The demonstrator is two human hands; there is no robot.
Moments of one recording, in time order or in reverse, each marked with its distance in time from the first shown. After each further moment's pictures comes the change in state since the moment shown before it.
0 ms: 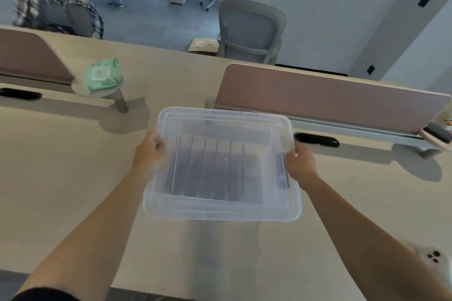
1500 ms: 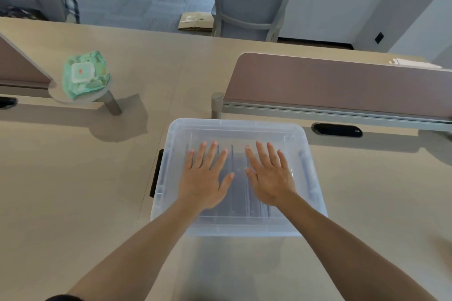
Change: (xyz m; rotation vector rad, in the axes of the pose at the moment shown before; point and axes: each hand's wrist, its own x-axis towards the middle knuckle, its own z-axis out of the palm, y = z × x) left_hand 0.019 -0.001 0.091 0.842 -0.321 0.605; right_hand -0.004 -0.023 0.130 -0.961 -0.284 -0.486
